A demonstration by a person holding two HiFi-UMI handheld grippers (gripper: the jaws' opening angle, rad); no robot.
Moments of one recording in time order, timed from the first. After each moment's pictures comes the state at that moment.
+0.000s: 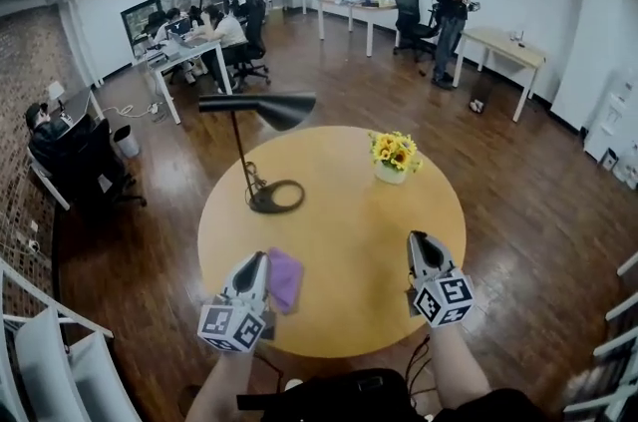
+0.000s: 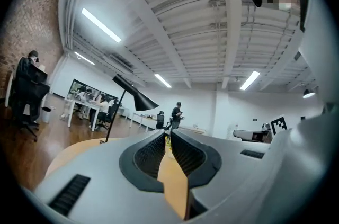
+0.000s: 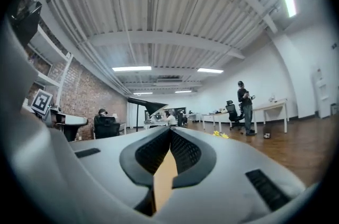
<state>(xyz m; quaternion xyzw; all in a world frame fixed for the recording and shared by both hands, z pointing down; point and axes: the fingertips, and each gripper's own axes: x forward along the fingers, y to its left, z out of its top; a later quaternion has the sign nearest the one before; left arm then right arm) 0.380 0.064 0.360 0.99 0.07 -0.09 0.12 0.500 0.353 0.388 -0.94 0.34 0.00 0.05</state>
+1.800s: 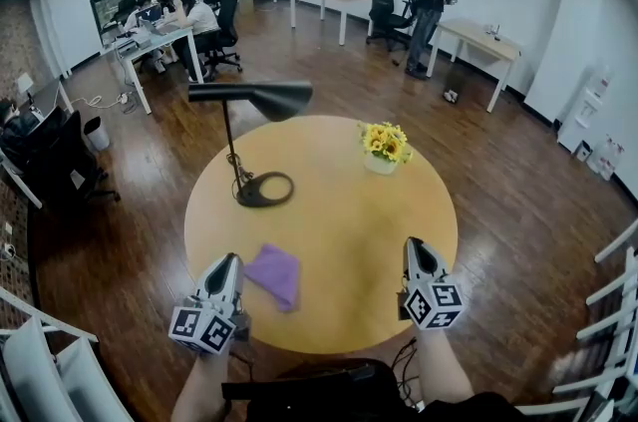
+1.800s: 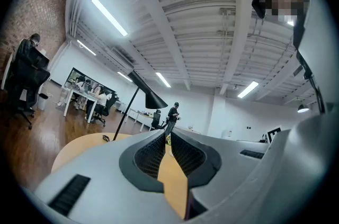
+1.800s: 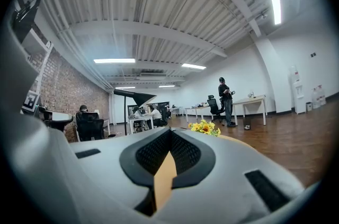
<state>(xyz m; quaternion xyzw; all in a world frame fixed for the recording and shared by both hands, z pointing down) 0.371 -0.015 0.381 0.98 0.10 -0.09 0.17 0.485 0.343 0.419 -0.97 0.24 -0.04 0.06</state>
